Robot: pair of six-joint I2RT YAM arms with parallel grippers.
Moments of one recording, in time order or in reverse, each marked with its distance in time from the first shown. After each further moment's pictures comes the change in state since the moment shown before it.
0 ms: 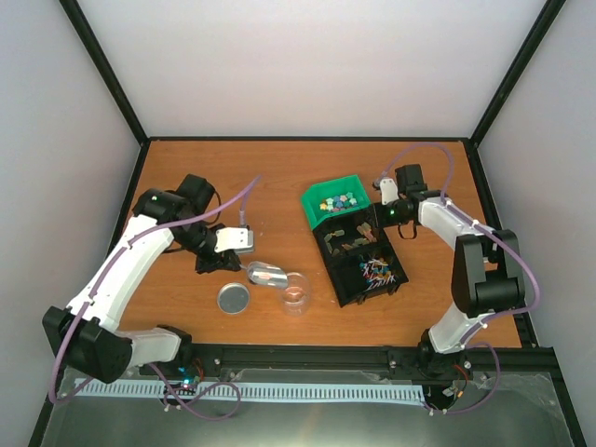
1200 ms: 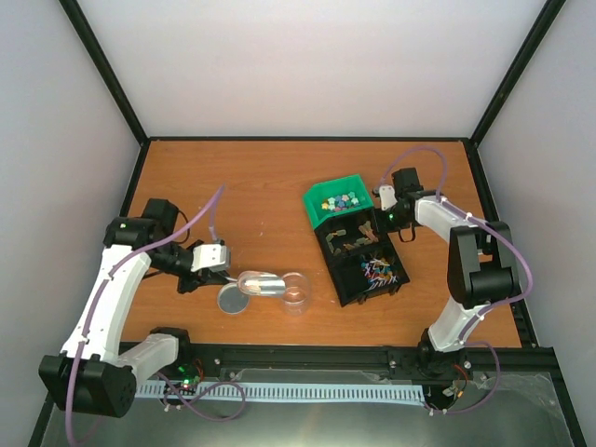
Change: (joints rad) left arm 0.275 -0.204 -0.196 -0.061 0.234 0.290; right arm 0.000 0.061 0.016 -0.055 0.055 -0.013
